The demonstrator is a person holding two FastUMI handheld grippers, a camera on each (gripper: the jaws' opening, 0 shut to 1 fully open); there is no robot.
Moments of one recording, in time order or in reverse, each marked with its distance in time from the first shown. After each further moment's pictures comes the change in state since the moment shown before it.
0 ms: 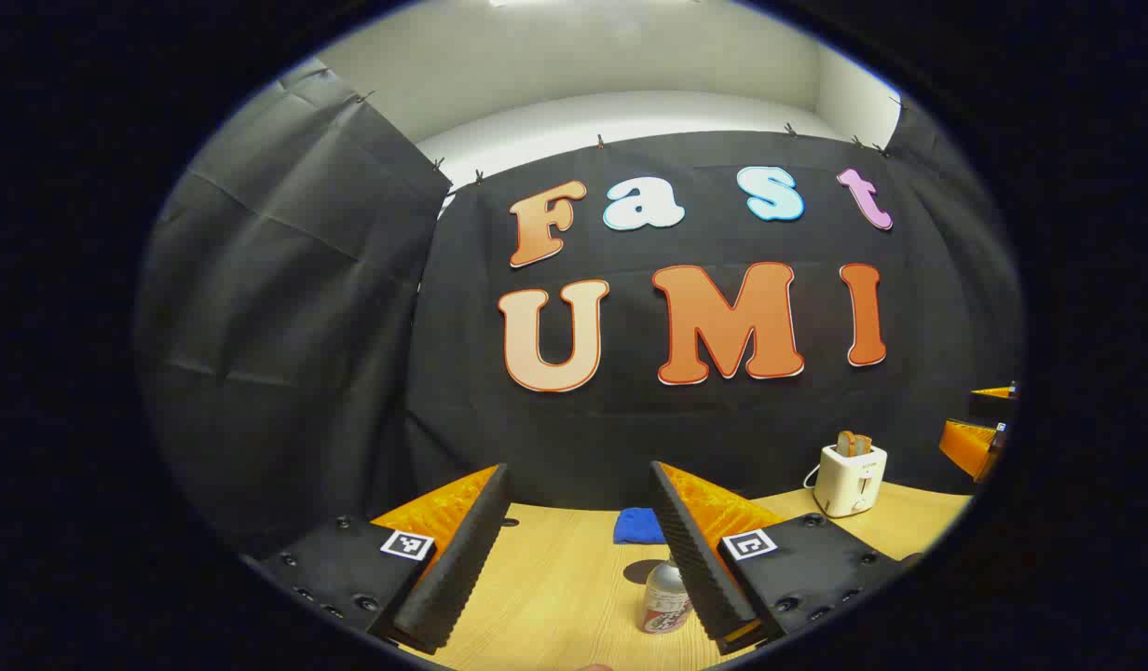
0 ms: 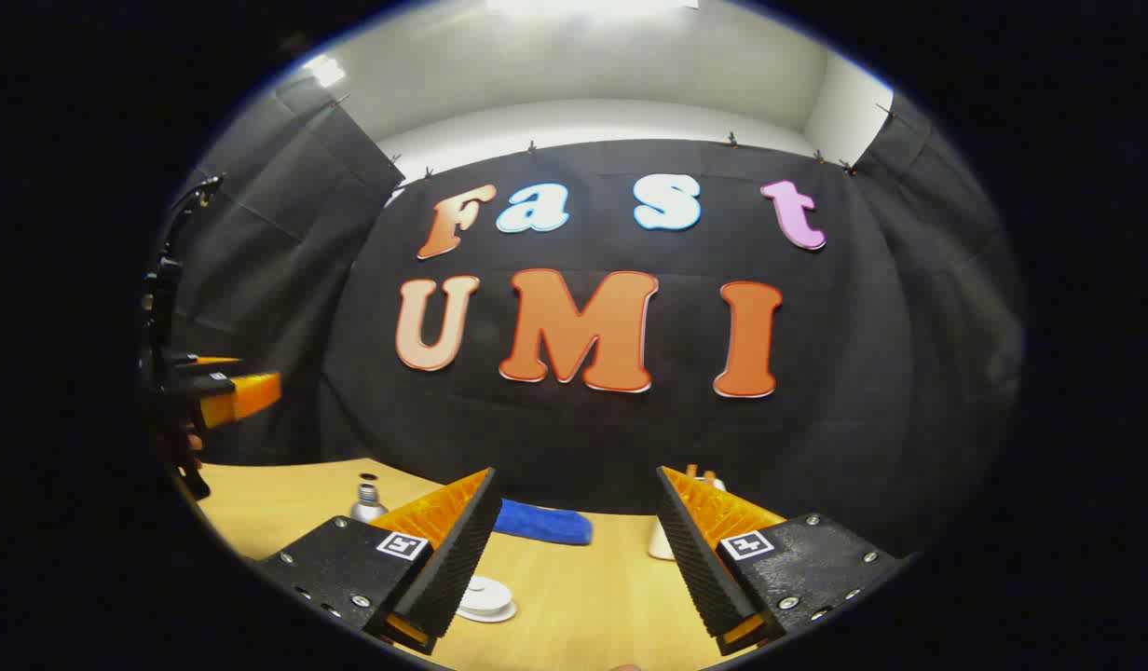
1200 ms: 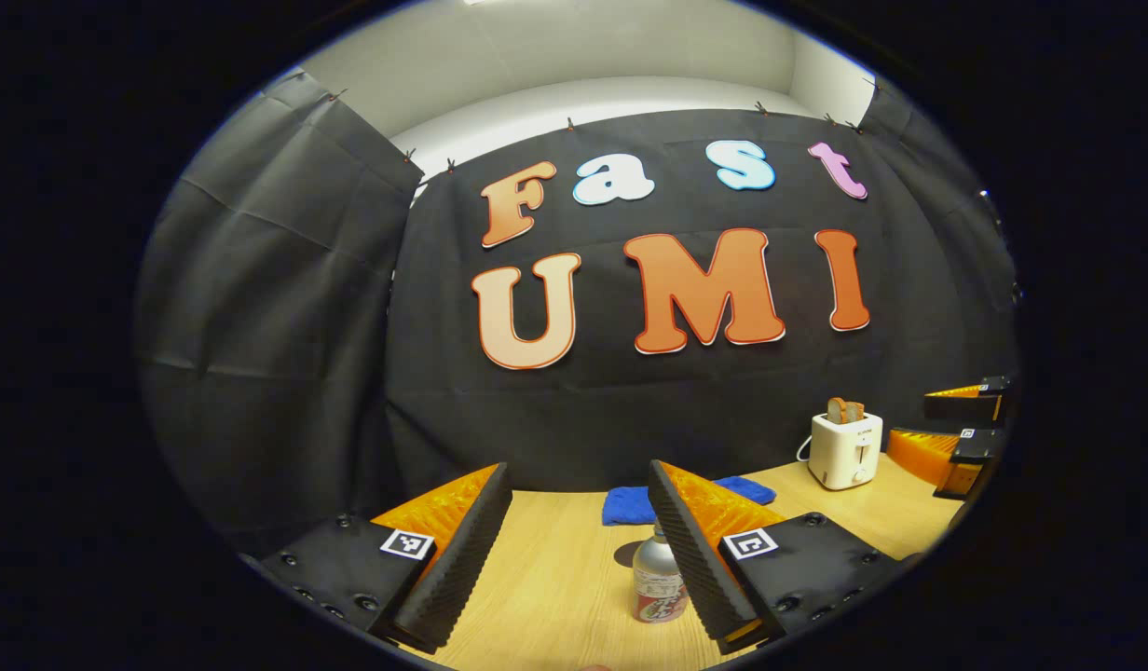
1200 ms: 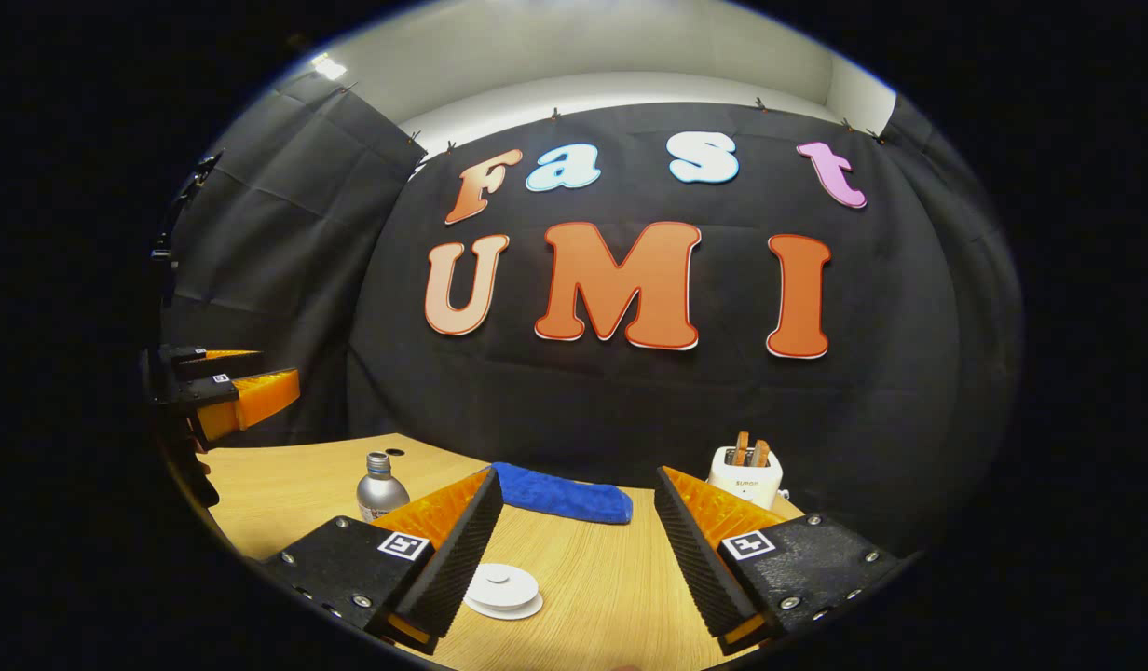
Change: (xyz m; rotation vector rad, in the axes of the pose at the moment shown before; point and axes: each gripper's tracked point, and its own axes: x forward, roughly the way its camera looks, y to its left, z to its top) left arm 0.004 -0.036 -0.053 0.018 0.048 -0.088; right arm 0.032 0.017 -0.067 -0.021 0.131 0.072
